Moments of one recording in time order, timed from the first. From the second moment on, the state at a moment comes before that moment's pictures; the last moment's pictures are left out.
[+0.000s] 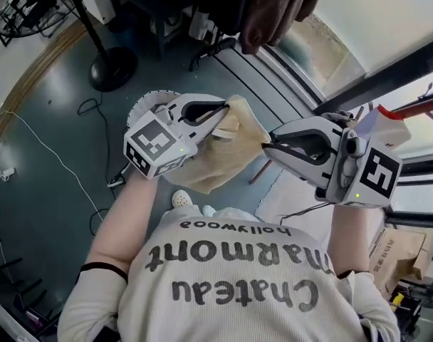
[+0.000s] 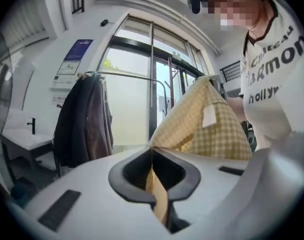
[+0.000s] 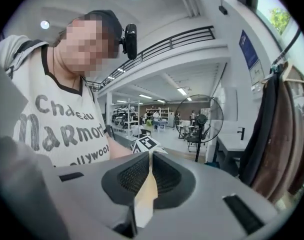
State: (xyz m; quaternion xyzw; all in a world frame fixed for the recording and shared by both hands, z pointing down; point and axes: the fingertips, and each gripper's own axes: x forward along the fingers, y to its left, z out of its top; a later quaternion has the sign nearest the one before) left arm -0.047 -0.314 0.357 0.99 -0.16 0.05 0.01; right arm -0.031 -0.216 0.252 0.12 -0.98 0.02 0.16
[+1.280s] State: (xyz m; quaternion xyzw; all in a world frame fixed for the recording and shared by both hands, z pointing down) left arm 0.300 -0.062 0.110 0.98 -0.12 -0.11 -0.09; right arm 0.357 0.022 0.312 0.35 -0.92 0.16 -0.02
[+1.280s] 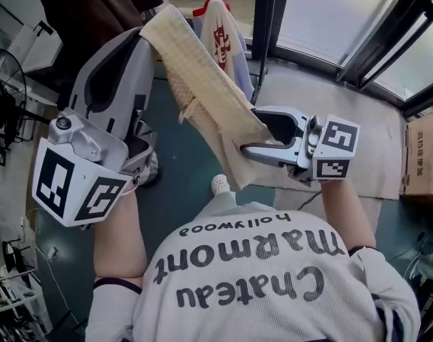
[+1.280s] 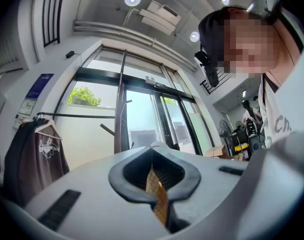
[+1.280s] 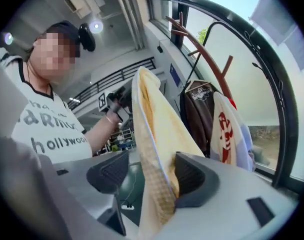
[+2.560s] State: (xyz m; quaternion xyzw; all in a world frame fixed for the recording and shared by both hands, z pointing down) left arm 0.449 -0.145 0.057 0.96 -0.14 -0.21 -0.12; right arm 0.651 -0.140 0.193 0.49 -0.87 -0.08 0.06
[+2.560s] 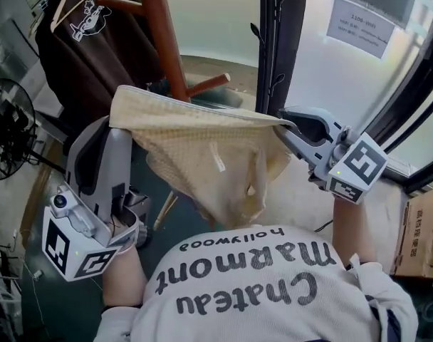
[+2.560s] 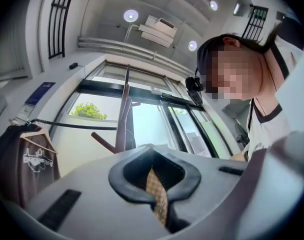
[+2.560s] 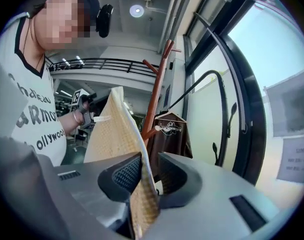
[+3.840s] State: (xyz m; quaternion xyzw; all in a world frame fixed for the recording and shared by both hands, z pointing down) left arm 0.456 -0.131 0.085 0.90 -0.39 -0.12 -0.15; right arm 0.682 -0.225 0.082 0.43 -0.87 -0.23 -0.02
